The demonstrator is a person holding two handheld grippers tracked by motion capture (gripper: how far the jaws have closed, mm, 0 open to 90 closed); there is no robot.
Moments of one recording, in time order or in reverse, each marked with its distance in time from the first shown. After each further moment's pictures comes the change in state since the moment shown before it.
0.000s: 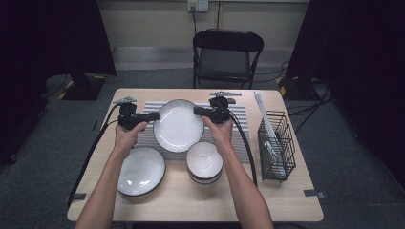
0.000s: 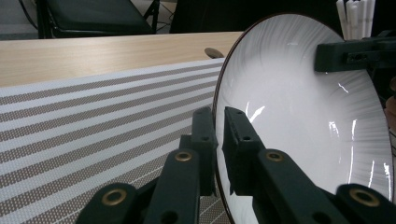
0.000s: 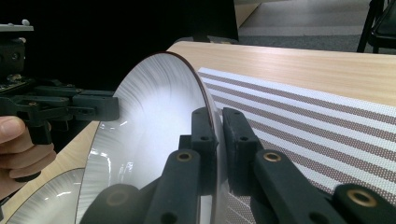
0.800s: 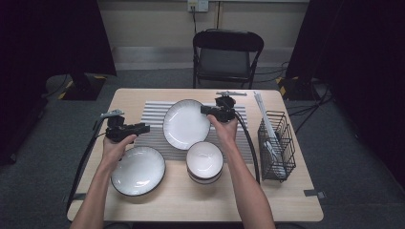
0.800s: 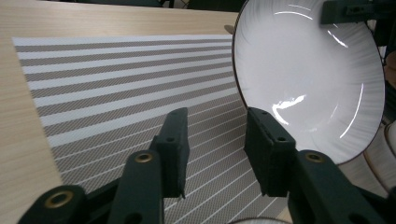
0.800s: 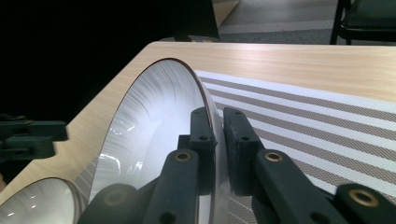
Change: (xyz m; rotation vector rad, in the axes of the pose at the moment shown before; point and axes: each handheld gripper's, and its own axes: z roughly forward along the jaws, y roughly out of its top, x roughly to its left) left arm 0.016 -0.042 -0.035 0.021 0.049 -0.013; right arm -0.026 -0.003 0.002 0.003 -0.073 0.045
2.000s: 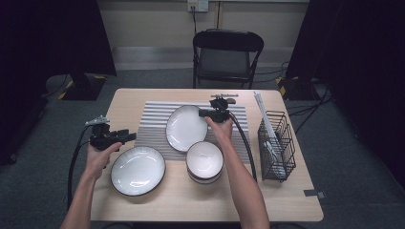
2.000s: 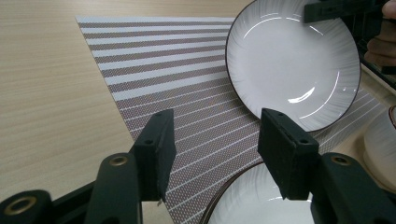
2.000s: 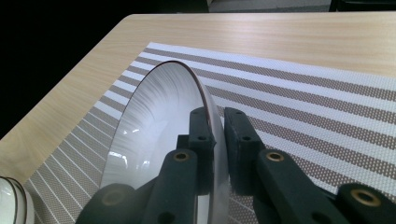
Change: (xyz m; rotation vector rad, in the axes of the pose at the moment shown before) left arm 0.020 -0.022 -0.036 0.023 0.071 0.009; right arm -0.020 -0.013 0.044 0.083 -0.029 0.000
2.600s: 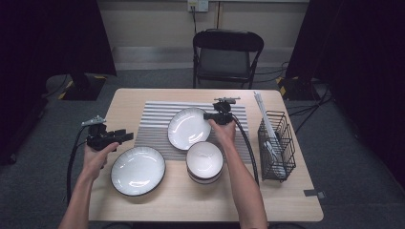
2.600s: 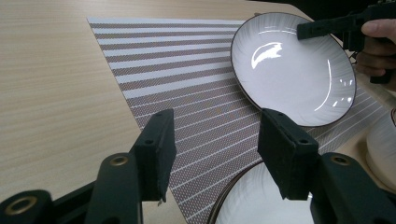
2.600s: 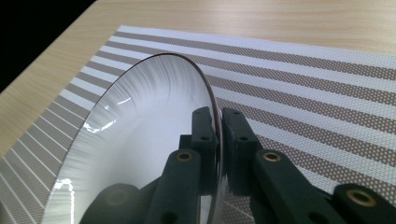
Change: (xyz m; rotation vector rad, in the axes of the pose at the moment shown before) left arm 0.006 -0.002 -0.007 -0.010 0.008 -0.012; right arm -0.021 -0.012 0.009 0.043 -0.056 0.004
